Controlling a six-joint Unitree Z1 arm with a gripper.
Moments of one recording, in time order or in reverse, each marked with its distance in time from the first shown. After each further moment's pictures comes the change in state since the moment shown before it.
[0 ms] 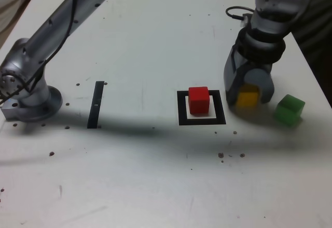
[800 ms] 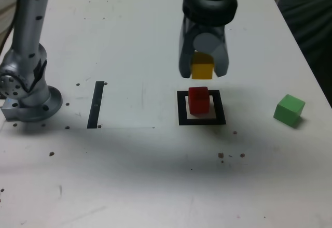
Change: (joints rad) arm -0.049 -0.389 0.378 -0.015 0.009 -0.031
